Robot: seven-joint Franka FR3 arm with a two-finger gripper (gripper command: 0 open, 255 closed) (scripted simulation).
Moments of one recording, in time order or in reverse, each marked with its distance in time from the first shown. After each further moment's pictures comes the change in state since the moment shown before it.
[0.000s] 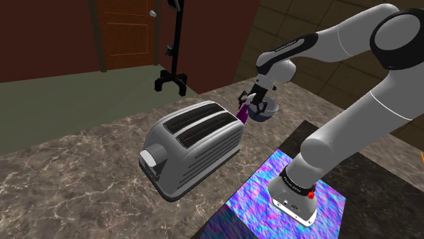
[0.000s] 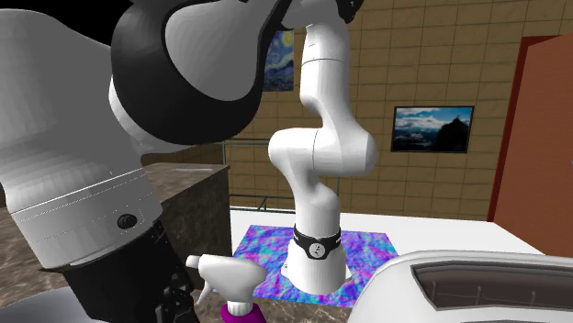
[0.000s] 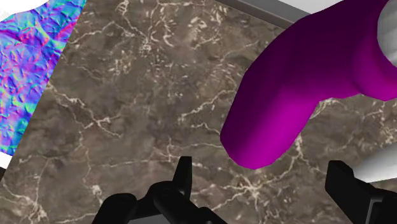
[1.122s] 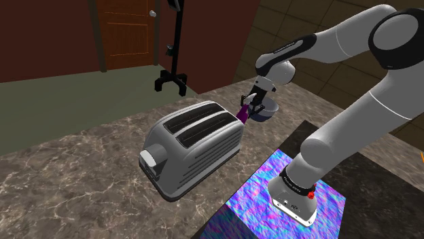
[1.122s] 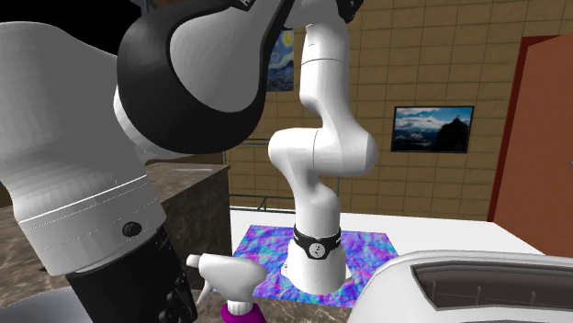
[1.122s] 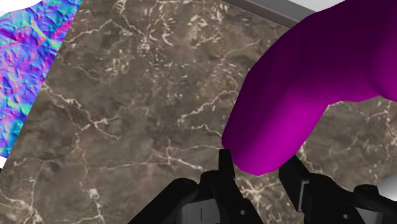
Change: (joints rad) arm 0.003 0.009 0.001 -0.013 0.009 0.023 -0.007
